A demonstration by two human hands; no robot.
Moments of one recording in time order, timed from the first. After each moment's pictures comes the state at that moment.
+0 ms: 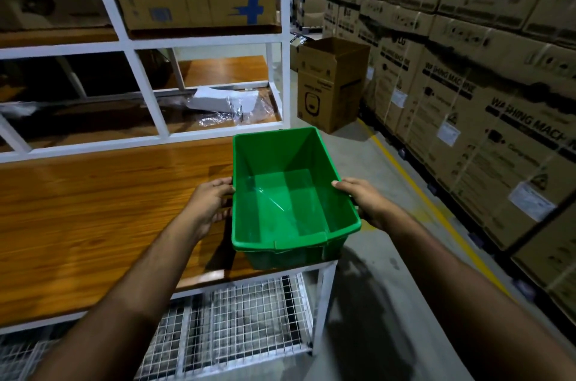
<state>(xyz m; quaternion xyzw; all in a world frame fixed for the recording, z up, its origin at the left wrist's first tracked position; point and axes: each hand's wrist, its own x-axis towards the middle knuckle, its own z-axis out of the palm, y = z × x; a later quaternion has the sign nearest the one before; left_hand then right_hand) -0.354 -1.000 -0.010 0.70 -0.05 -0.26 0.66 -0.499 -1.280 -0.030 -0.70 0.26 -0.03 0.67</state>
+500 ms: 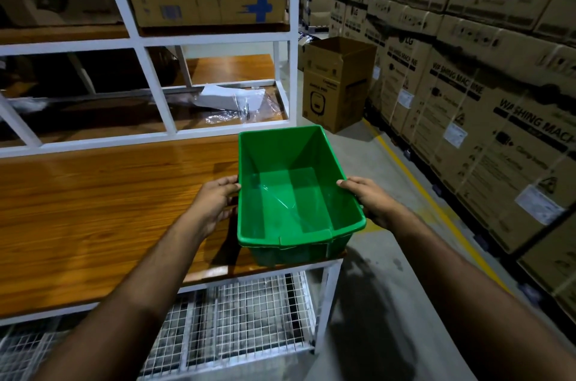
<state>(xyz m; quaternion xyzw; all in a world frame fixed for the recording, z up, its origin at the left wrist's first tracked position) -0.355 -0.994 -0.013 0.71 -0.05 -0.26 0.66 -0.497 -1.280 -0.033 -0.69 0.25 -0.02 0.68</state>
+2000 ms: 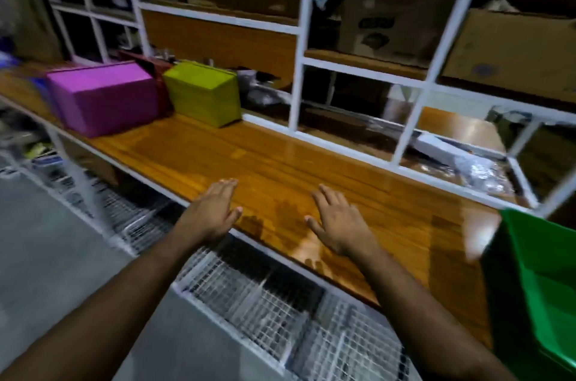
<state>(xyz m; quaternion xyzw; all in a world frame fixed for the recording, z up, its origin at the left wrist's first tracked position) -0.350 -0.498 -0.020 0.98 -0.06 0.09 0.15 -0.320 -0.790 0.001 -0.97 -0.22 -0.03 0.06</state>
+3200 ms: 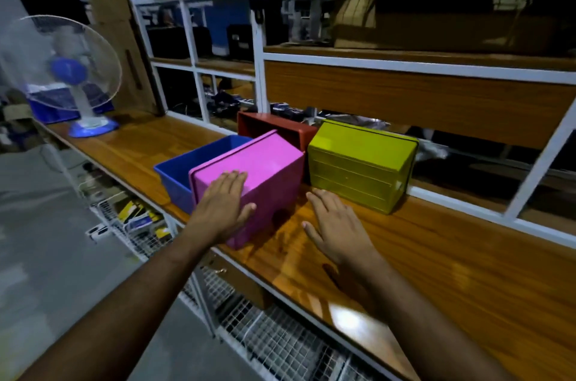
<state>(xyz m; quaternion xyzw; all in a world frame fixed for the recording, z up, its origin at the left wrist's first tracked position) -0.035 0.113 0.032 0.99 -0.01 0.17 0.02 -0.010 -0.158 0.015 -0.93 -0.30 -0.17 0.11</state>
